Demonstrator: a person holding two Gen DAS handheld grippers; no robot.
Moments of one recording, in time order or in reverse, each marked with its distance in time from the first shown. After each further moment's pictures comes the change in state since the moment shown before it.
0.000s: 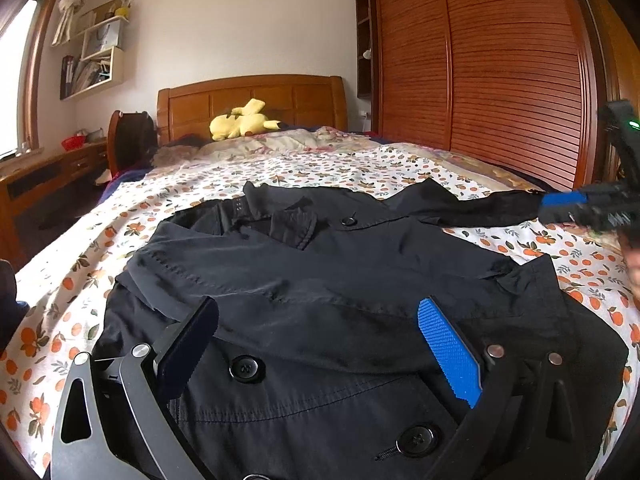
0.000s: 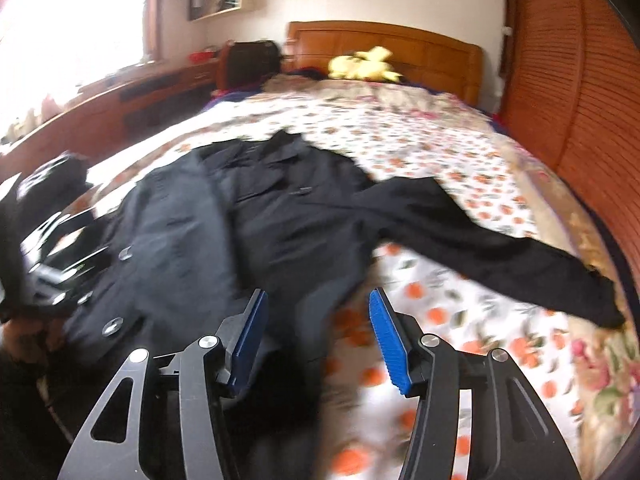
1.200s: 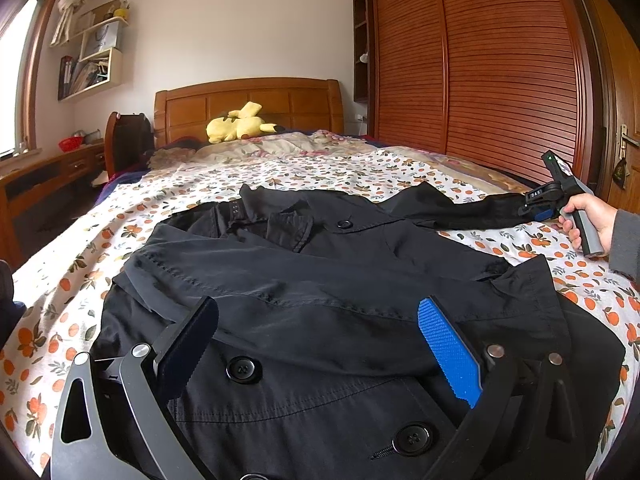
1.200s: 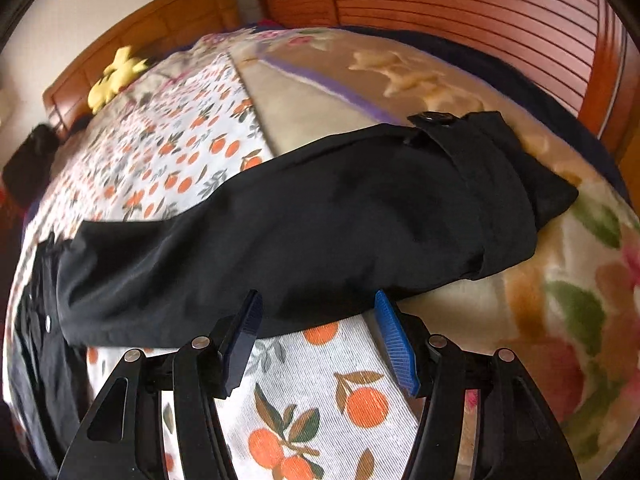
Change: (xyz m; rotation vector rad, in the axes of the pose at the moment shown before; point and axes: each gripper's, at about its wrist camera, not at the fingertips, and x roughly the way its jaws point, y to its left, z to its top) left arm -0.003 -0.004 0.000 -0.002 -0.008 -0.014; right arm 0.100 -0.269 -0.028 0.702 0.200 -0.329
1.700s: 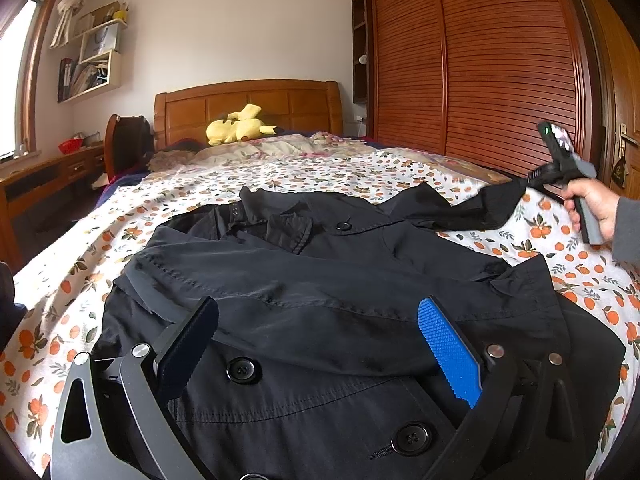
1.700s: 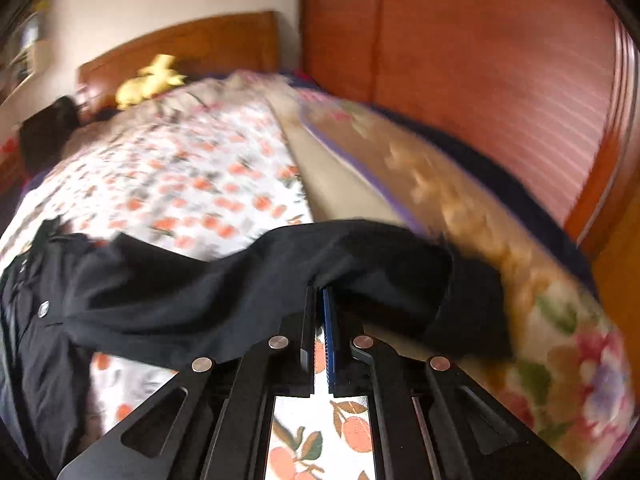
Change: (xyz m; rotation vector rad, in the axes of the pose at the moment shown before) left arm -0.002 -0.001 -0.001 0.006 -0.007 0.001; right arm -0.070 0.070 -0.004 -0.276 -0.273 -0.067
